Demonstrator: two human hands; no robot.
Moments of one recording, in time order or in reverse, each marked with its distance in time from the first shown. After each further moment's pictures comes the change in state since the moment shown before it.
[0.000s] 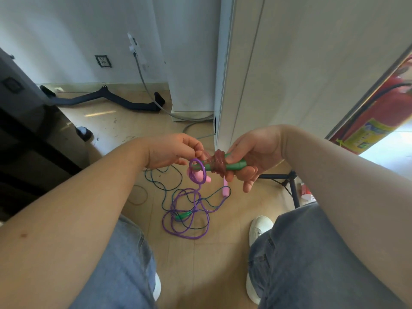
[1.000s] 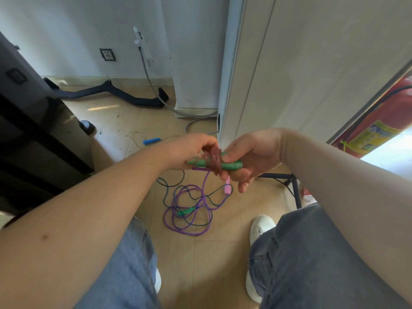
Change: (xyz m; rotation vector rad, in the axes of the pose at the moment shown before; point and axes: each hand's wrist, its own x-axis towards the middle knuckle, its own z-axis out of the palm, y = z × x) left_hand 0.018 0.000 0.024 0.590 0.239 0.122; right_hand 0.016 -0.003 0.011 0.008 -0.020 -0.068
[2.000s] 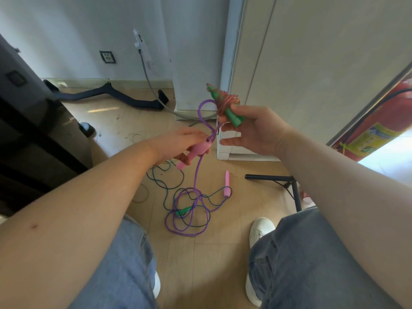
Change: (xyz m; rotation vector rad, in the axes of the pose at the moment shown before) left_hand -0.006 -0.022 -0.017 -0.625 0.062 -0.207; right_hand -0.001 -0.010 -0.008 0.387 0.639 -0.646
